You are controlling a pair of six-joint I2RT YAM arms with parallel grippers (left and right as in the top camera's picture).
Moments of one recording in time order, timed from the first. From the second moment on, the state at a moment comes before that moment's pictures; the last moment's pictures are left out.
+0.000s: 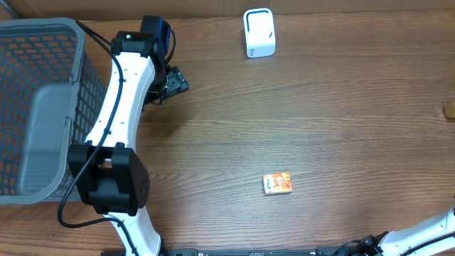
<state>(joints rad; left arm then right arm) -0.10 1.98 1.85 -1.35 -0.15 -0.65 -0.89 2.03 1.94 -0.94 0.03 0.73</state>
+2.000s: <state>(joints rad) -0.10 1.98 1.85 -1.22 -0.04 -0.68 -0.11 1.18 1.28 -1.17 -0.55 0.25</state>
